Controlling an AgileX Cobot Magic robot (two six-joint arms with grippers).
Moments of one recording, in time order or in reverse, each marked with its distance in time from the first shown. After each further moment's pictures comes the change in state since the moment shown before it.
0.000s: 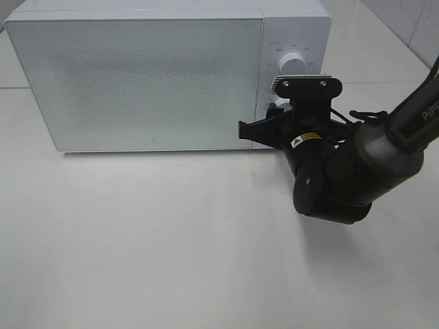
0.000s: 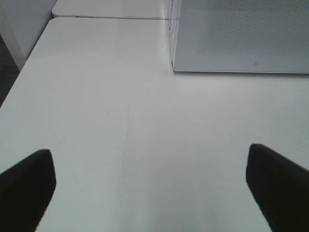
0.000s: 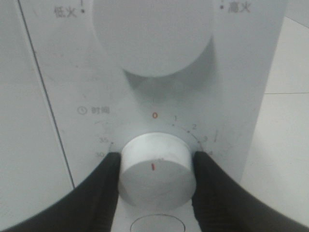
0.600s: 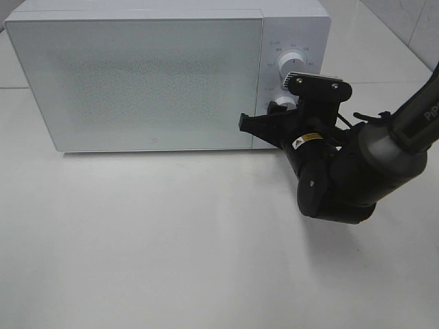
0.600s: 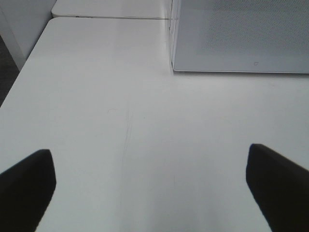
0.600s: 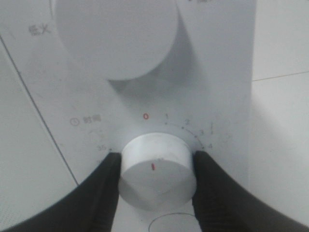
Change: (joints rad) left arm 0.000 0.000 0.000 0.000 0.000 0.000; right arm -0.010 0.000 0.007 -0.054 -0.004 0.203
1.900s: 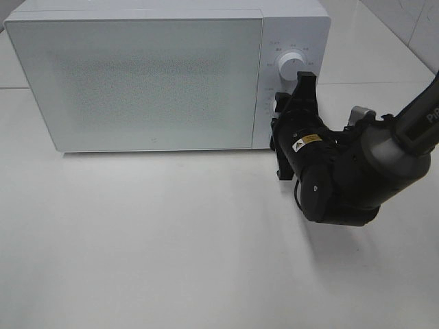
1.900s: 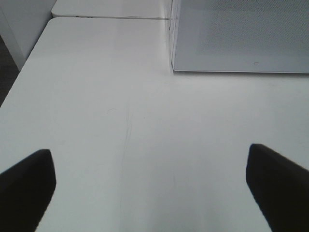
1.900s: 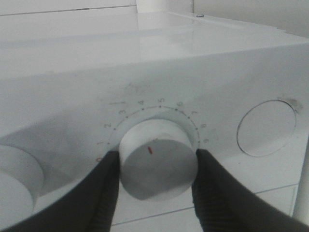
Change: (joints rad) left arm 0.000 0.000 0.000 0.000 0.000 0.000; right arm -0.005 0.001 0.019 -0.058 -0.030 1.500
